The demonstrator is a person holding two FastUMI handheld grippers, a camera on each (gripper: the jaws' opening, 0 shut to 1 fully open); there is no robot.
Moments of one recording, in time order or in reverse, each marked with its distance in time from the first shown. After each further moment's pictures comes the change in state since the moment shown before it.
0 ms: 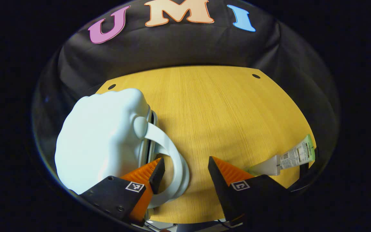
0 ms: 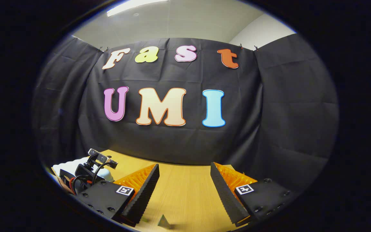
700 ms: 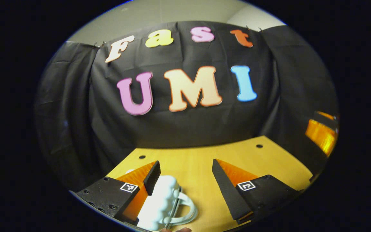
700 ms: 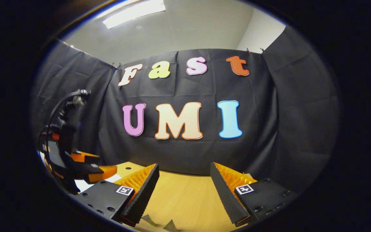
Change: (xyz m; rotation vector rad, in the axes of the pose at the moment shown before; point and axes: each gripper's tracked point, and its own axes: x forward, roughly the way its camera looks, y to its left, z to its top) left arm -0.155 0.027 0.126 0.008 -0.593 0.171; right arm -0.007 0.016 0.034 0.085 -0.133 0.215
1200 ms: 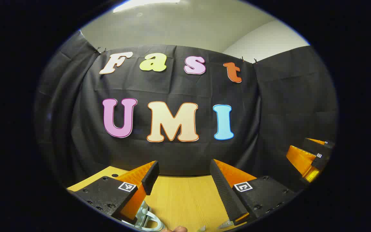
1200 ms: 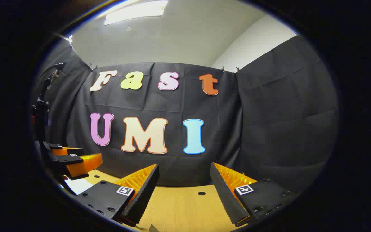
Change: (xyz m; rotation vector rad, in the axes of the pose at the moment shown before) left arm -0.036 -0.073 0.141 -0.121 -0.397 -0.214; right arm -0.034 -0.054 0.062 -0.075 -0.111 -0.295
